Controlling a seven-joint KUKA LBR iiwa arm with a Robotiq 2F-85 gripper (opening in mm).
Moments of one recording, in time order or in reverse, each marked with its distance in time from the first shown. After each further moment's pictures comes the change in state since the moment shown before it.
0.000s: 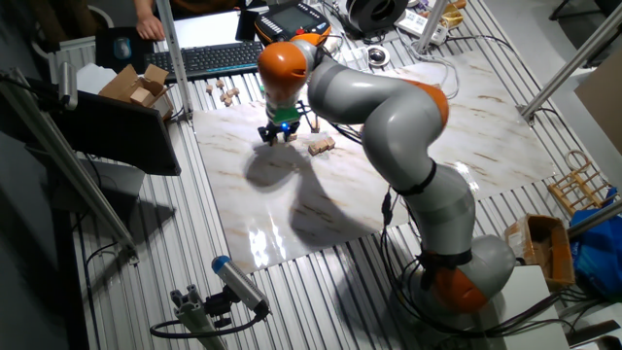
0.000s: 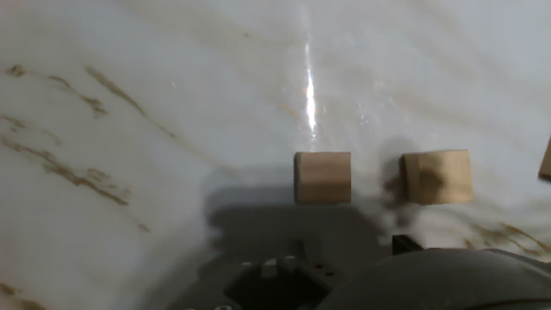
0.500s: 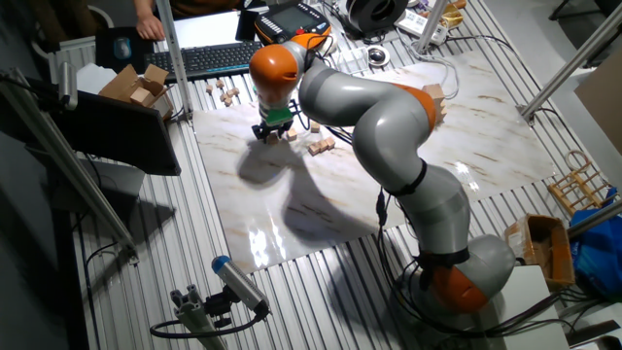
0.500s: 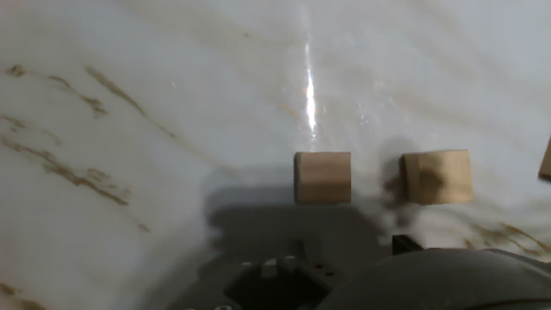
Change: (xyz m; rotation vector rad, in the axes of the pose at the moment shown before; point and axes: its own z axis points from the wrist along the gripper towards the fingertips) arm -0.020 0.003 0.021 0.004 -0.031 -0.004
